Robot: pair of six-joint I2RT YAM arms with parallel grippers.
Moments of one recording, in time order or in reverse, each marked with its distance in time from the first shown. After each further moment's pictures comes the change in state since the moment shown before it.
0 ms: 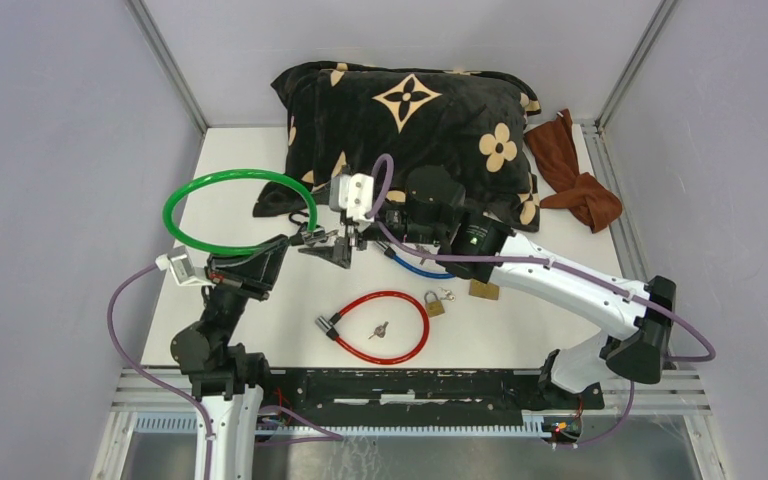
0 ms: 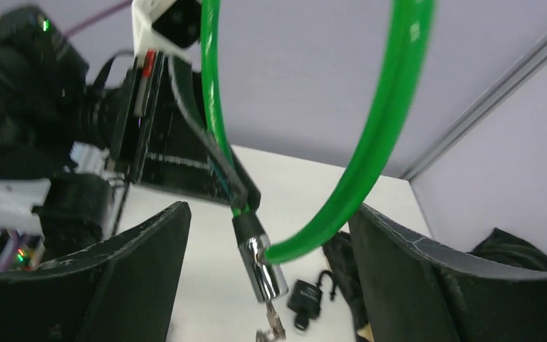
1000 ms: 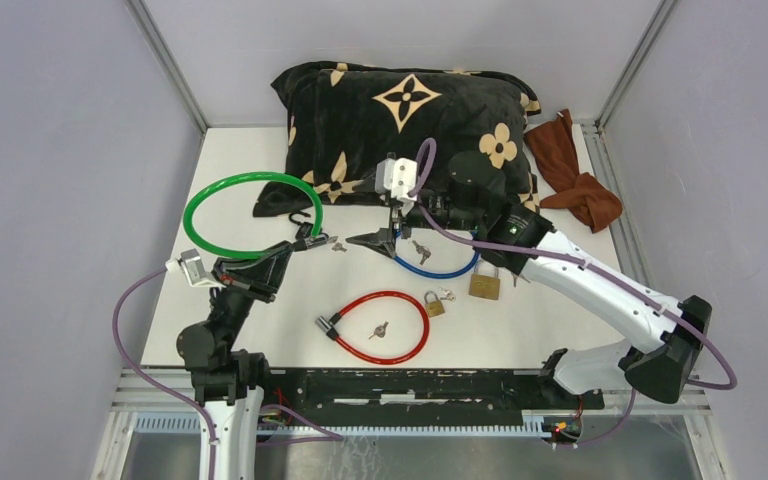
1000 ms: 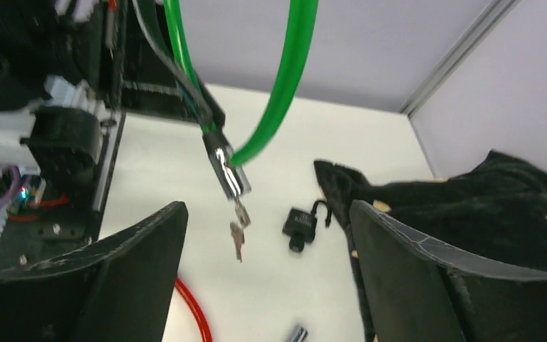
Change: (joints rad) left arm -0.001 -0.081 -0.040 -0.172 -0.005 0.126; right arm -0.152 -0.103 -0.047 -0.107 -0.106 0.068
